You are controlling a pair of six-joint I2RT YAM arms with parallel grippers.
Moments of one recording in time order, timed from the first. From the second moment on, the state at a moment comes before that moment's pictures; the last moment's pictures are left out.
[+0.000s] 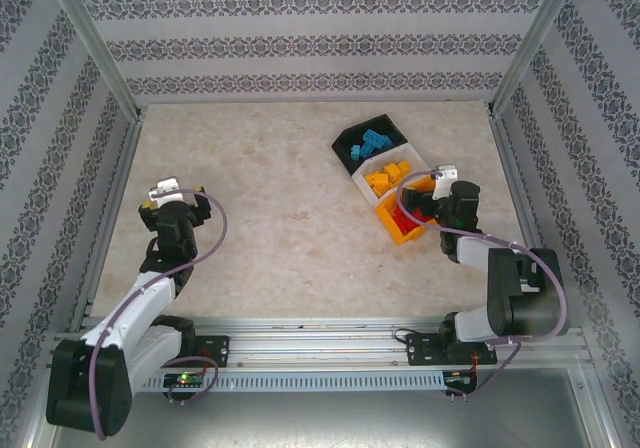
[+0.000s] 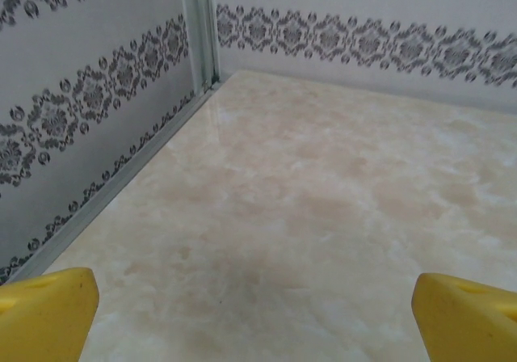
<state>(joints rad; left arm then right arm) -0.09 0.97 0.36 0.26 -0.50 -0.14 -0.04 1.43 0.45 0.54 -0.20 0.00</state>
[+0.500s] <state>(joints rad) -0.07 1.36 0.35 0.58 -0.40 -0.09 -0.04 1.46 0.46 0.57 -0.21 0.00</state>
